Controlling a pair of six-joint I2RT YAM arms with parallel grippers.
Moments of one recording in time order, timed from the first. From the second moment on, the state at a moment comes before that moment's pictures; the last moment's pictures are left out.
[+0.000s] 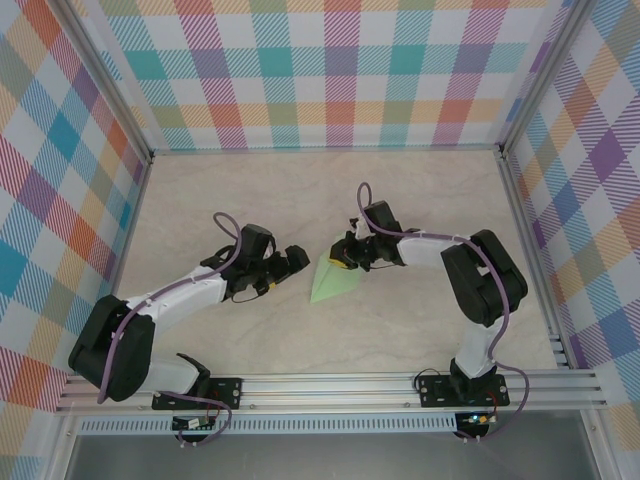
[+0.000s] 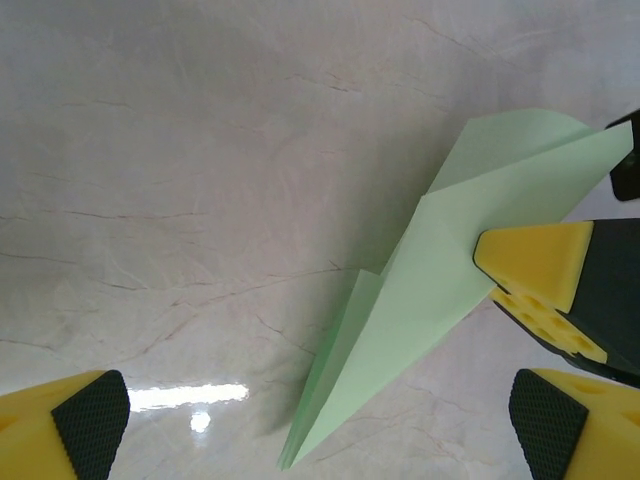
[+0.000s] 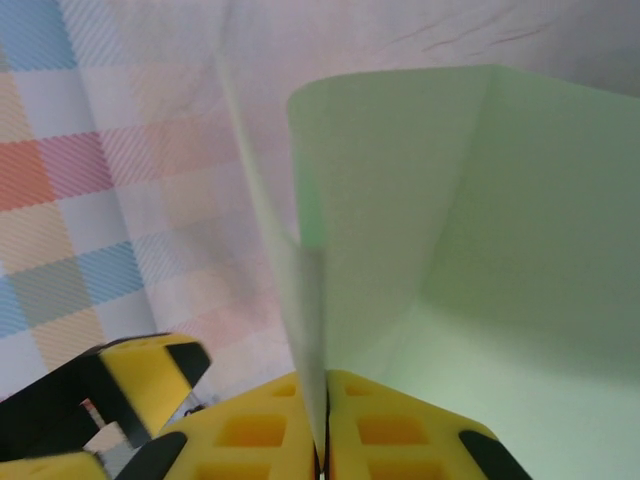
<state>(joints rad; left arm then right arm) -0.51 1.35 0.71 -0.22 0.24 -0.98 0.52 1.83 0.99 -0.01 -0.71 0.93</state>
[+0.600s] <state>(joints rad) -0.47 1.32 0.63 0.23 0.55 -1.15 0.46 1.80 1.09 0.21 -1.08 1.11</state>
